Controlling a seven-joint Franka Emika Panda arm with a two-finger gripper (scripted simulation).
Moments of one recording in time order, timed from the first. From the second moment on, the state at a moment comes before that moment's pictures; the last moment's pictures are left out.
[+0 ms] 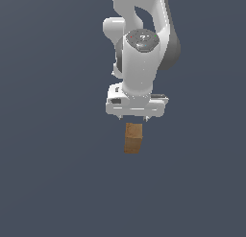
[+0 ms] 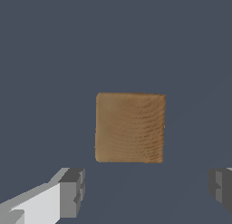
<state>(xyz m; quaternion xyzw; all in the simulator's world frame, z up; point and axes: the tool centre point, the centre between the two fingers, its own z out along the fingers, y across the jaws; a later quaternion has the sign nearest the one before) 0.013 0.040 0.216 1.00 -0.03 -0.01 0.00</state>
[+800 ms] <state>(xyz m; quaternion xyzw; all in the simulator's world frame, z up) 0.036 0.045 0.189 1.00 -0.05 0.00 0.00</state>
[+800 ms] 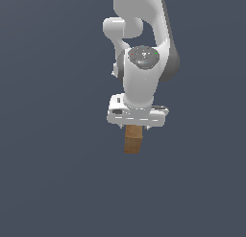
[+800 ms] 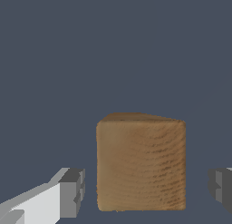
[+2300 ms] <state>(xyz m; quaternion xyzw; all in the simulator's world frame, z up) 0.034 0.046 0.143 1.00 -0.05 0.00 0.00</state>
